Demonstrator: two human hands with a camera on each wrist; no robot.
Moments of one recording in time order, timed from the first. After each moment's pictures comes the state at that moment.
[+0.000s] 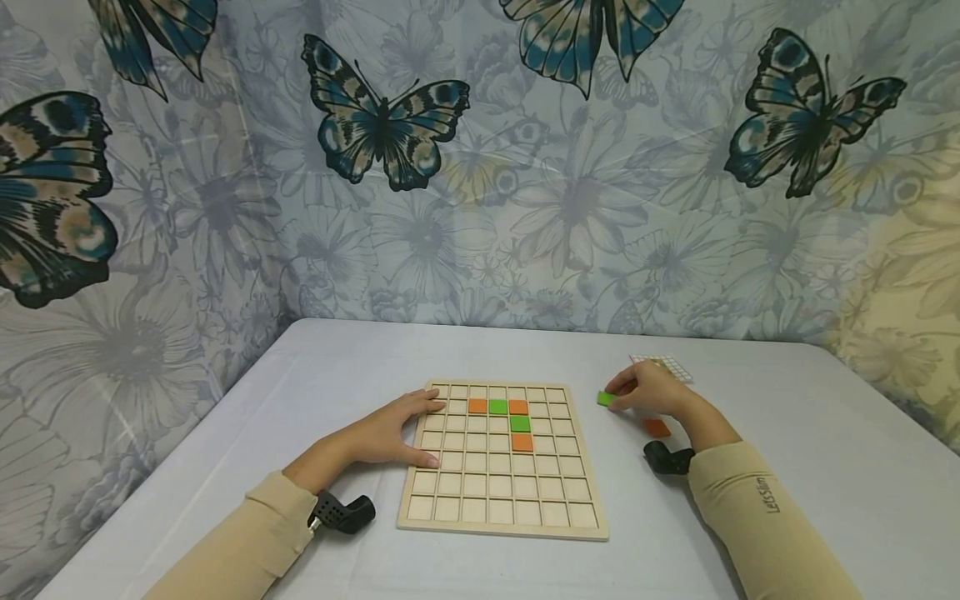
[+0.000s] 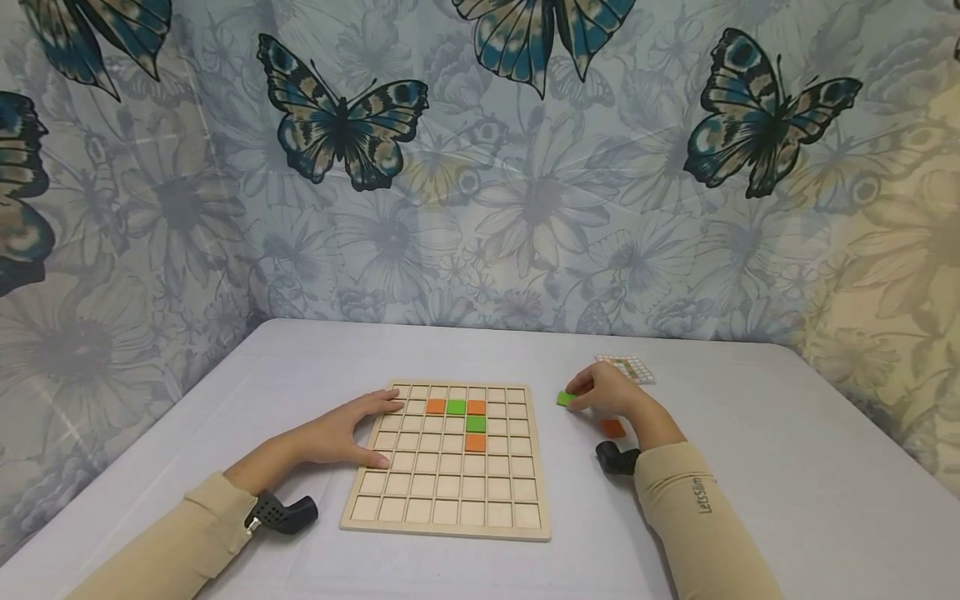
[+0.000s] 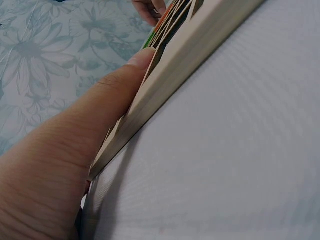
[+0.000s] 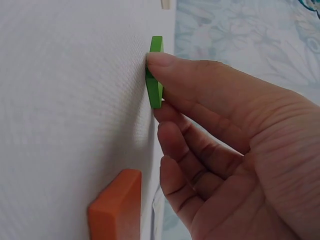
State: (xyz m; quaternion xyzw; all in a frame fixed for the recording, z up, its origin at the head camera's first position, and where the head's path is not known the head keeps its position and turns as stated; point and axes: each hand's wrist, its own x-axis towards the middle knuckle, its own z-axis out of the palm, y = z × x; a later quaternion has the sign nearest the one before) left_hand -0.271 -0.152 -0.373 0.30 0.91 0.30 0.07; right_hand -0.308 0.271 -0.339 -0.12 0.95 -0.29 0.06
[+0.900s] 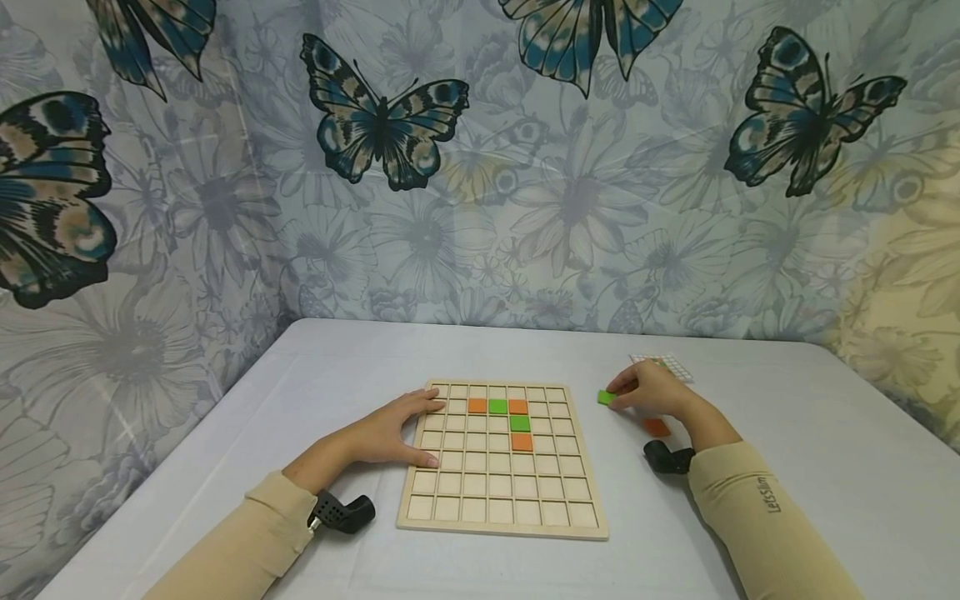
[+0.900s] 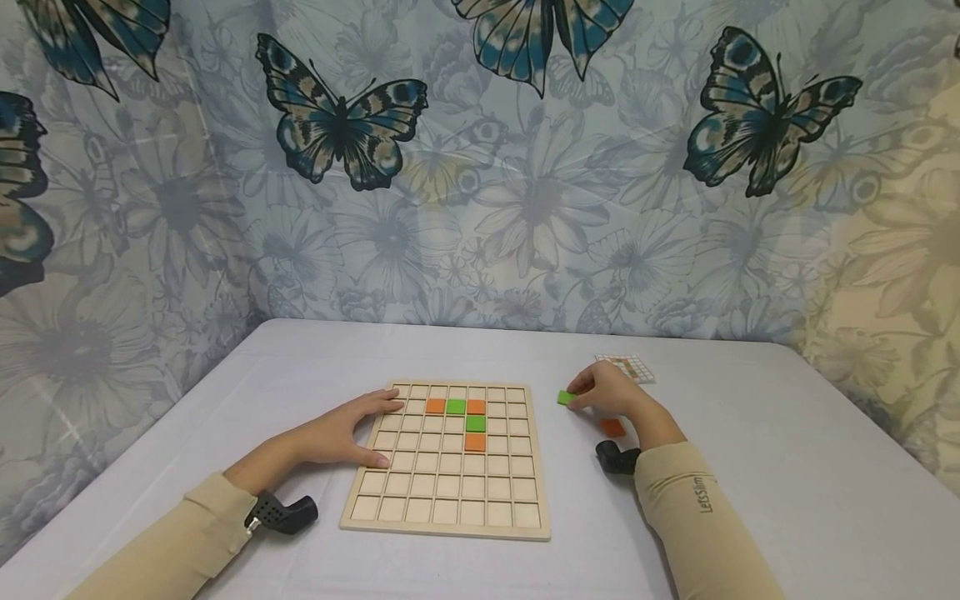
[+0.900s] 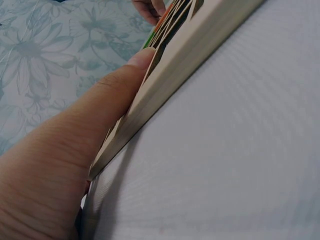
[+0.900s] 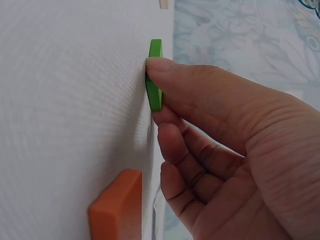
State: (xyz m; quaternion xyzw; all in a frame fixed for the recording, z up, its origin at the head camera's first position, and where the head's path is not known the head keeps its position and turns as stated) left_hand -0.269 -0.151 -0.370 0.30 0.90 0.30 0.08; right_hand -0.309 0.272 -0.340 -0.12 0.95 -0.27 0.05
